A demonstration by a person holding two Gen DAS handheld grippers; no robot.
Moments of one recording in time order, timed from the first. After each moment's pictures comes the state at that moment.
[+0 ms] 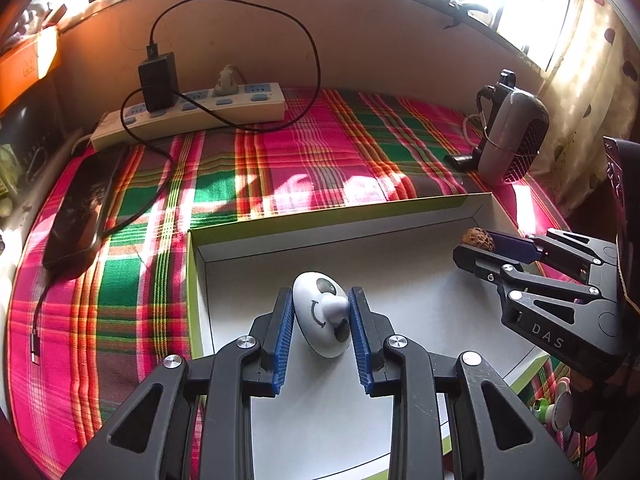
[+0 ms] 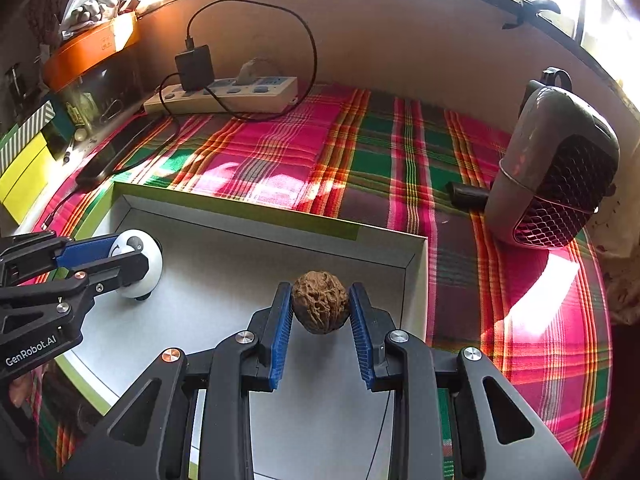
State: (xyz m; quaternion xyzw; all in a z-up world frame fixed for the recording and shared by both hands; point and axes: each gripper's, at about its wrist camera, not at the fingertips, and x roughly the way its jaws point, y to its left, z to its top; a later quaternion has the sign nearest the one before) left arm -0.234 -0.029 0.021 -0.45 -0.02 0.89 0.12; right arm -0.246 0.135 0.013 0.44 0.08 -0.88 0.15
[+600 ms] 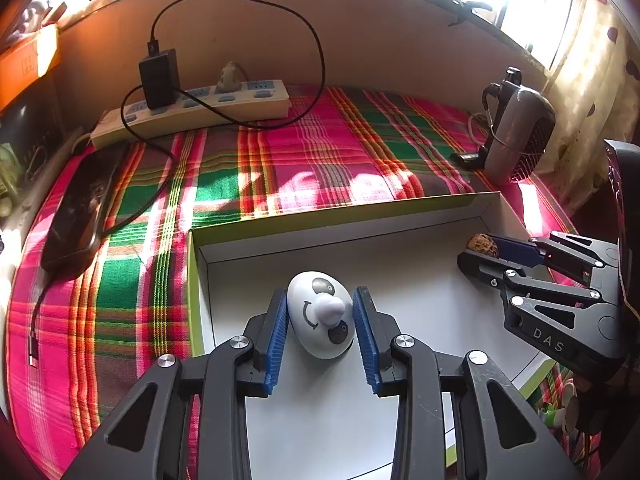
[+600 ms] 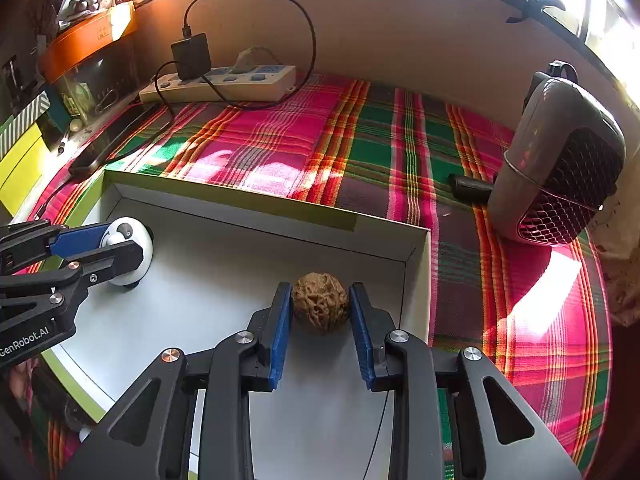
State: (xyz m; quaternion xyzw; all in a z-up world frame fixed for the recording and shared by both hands) left arm -0.238 -0.032 0.015 -0.45 -0.02 0.89 0.11; right arm -0.247 0.135 0.007 0.45 0.09 -0.87 0.14
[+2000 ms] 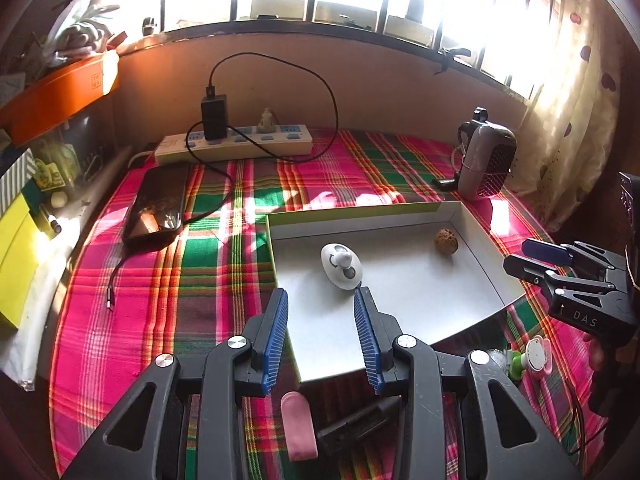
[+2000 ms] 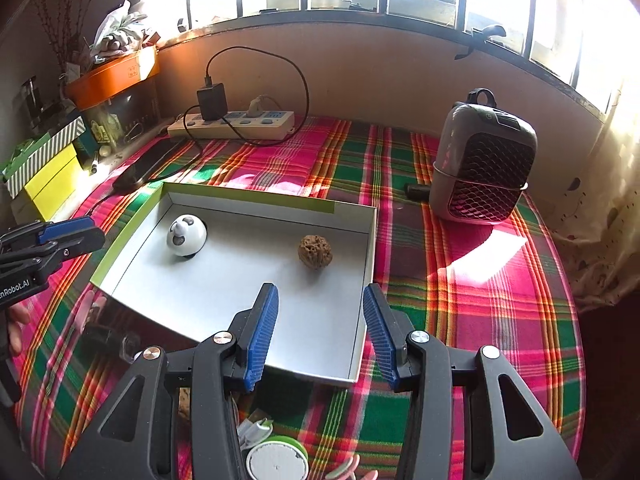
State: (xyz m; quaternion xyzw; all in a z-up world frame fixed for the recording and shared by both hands) left arm -0.143 -0.070 0.061 -0.38 -0.03 0.92 0.09; right arm -0.157 0.165 0.057 0.39 0.07 -0.91 0.14
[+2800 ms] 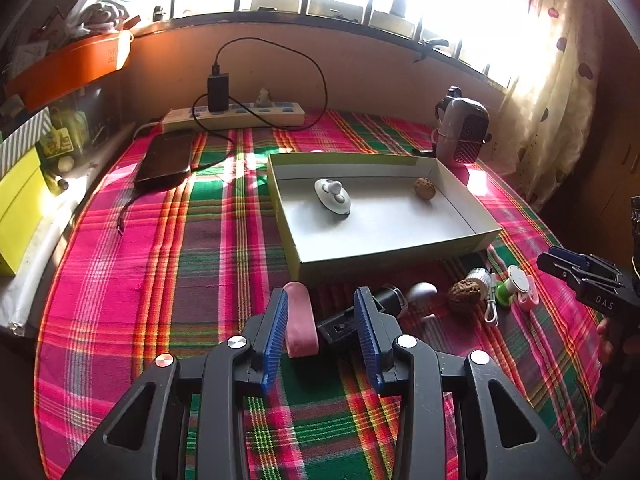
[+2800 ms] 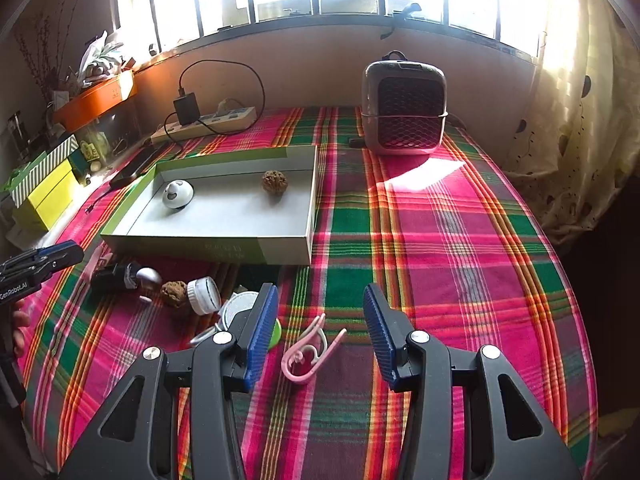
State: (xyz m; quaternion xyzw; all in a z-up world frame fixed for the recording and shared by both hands) left arm -0.079 -0.079 0.036 -0.38 -0.03 0.91 0.13; right arm -0.067 0.213 0.041 0.38 0.01 -0.92 0.08
